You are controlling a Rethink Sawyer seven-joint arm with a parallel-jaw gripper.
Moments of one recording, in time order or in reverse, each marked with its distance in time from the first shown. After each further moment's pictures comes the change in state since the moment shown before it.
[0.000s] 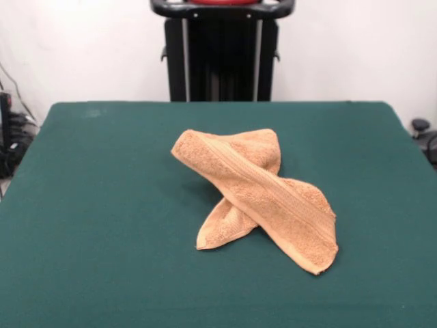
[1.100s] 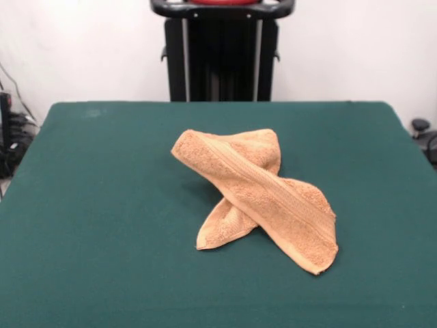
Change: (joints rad) arm -0.058 0.072 -0.035 -0.040 -0.002 0.092 0.000
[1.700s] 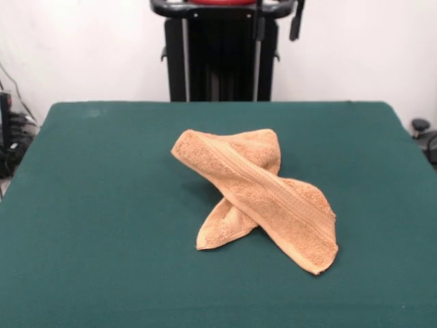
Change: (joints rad) arm -0.016 0.212 0.002 -0.093 0.004 -0.061 0.000
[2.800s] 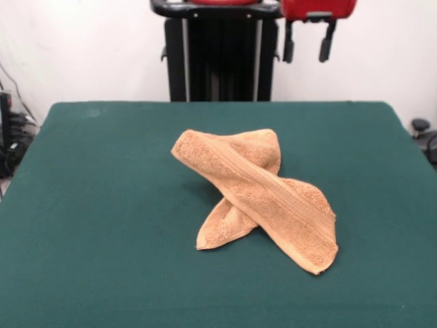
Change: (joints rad) arm 0.104 0.101 -0.024 -0.106 0.070 0.000 0.001
